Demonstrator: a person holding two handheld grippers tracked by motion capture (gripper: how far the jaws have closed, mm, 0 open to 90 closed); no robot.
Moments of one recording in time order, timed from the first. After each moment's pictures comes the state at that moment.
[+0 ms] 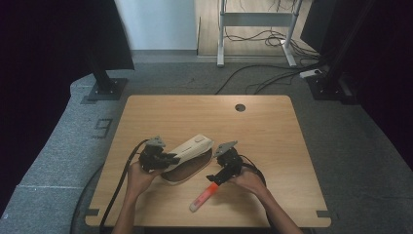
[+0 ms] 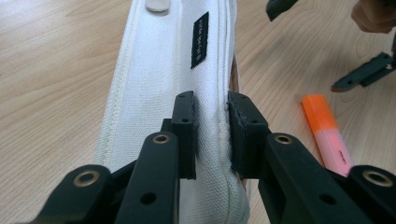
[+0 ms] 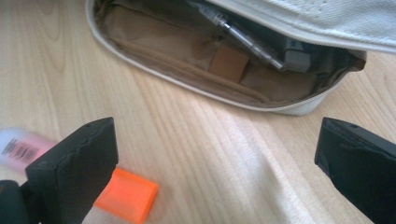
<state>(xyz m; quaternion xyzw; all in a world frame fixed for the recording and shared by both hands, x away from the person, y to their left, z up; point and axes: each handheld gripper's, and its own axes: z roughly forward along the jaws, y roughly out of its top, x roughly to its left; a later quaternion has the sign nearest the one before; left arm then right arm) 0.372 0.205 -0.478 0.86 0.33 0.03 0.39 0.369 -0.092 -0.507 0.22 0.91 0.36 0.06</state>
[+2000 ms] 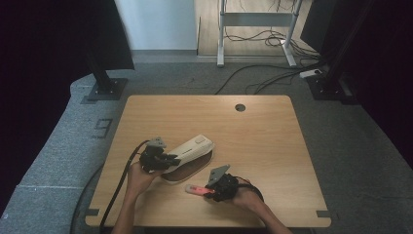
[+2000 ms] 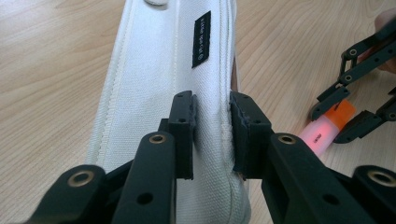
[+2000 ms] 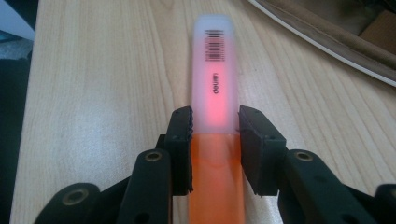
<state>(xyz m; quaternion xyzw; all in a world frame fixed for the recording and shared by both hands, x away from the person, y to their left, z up) 0.374 0.205 -0.484 0.87 0.32 0.02 0.39 0.314 -0.076 -0.535 0.10 0.93 0.34 0.03</state>
